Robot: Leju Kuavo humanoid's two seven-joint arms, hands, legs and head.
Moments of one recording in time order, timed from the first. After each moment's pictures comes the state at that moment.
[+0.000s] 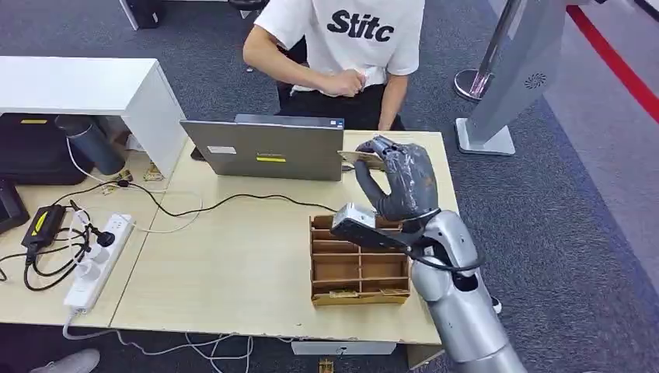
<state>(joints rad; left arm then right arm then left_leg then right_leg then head) -0.06 -0.06 1.37 -0.41 -1.40 -0.23 -0.11 -0.39 0.10 0.37 -1.50 0.95 -0.26 -0.35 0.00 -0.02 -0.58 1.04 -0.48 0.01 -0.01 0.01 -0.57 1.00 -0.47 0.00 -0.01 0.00</state>
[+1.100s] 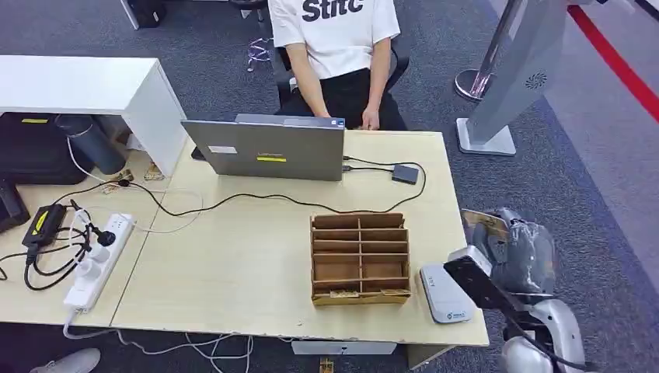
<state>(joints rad) -0.03 -0.26 1.44 -0.77 -1.32 -0.38 -0.03 0.05 0.06 -0.05 -1.85 1.00 -0.12 -0.23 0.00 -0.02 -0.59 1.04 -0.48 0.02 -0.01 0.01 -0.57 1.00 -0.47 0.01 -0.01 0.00</state>
